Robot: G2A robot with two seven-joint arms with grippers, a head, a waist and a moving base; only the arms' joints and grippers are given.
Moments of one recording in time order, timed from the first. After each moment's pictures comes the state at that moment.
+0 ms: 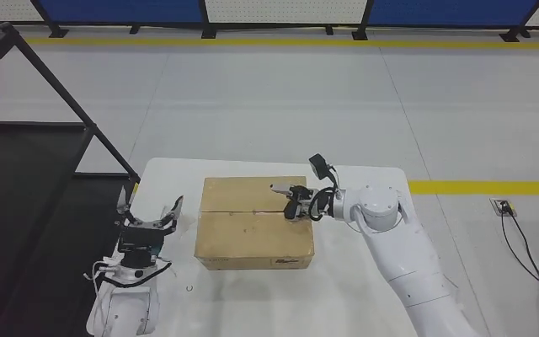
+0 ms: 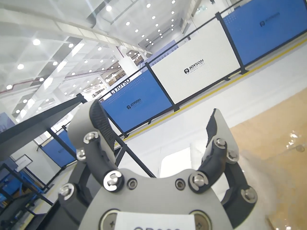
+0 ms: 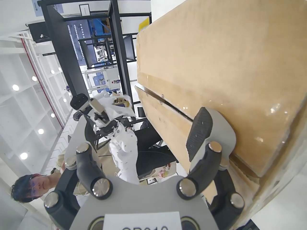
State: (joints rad) left arm 1.35 -1.25 -1.57 -1.79 1.79 0.19 0.38; right arm -0.53 -1.43 1.20 -1.01 0.00 0.12 1.07
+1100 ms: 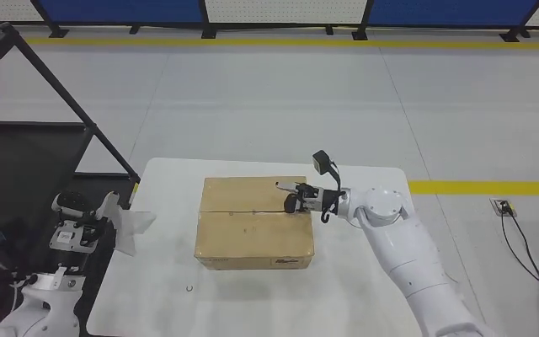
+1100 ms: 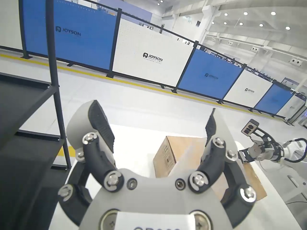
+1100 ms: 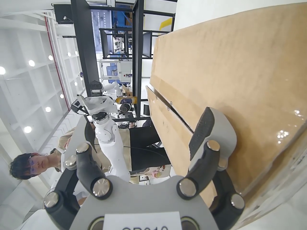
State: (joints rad) left arm 1.44 -1.23 -1.94 -1.98 0.74 -0.28 -0.12; right arm -0.45 -1.43 1.16 -0.78 0.14 -0.20 1.08
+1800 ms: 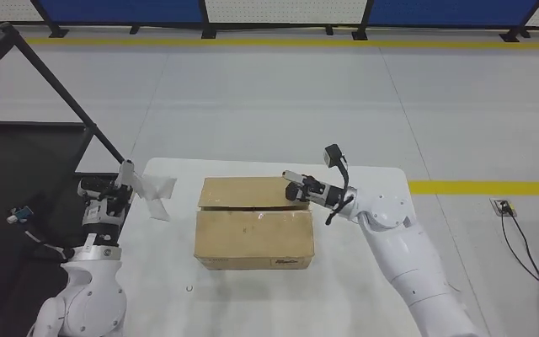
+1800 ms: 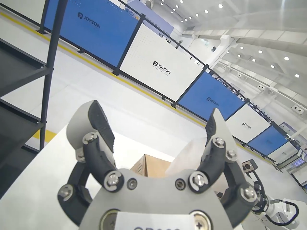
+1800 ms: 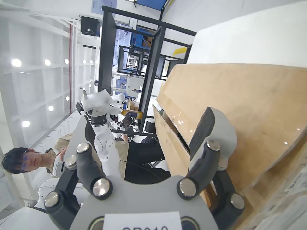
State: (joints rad) left arm 1.30 -1.26 -1.69 -2.04 0.69 0.16 -0.05; right arm -0.52 -1.41 1.19 -0.89 0.19 -0.34 0.96
